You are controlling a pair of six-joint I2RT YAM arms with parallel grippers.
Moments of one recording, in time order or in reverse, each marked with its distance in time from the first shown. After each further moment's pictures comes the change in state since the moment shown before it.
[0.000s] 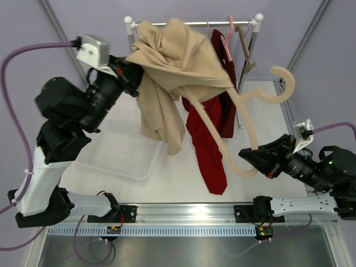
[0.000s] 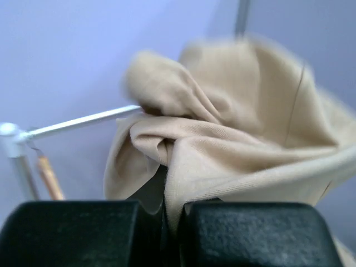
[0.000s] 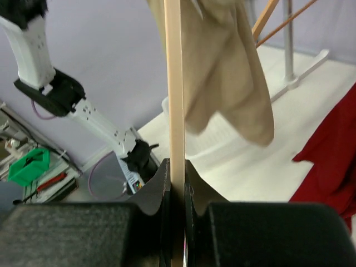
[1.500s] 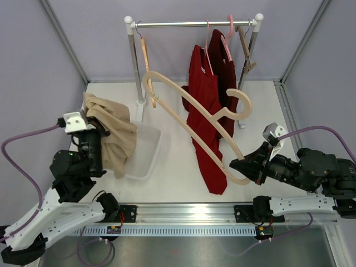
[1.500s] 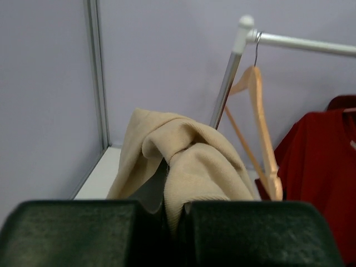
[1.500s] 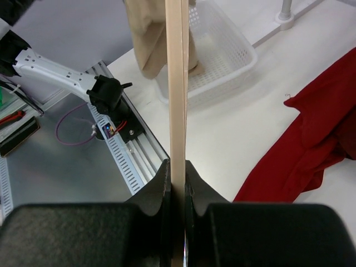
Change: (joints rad) left arm 0.047 -0.658 -1.035 0.623 -0.696 0.300; right arm 0.000 0.076 -0.011 -0.240 -0.074 0.032
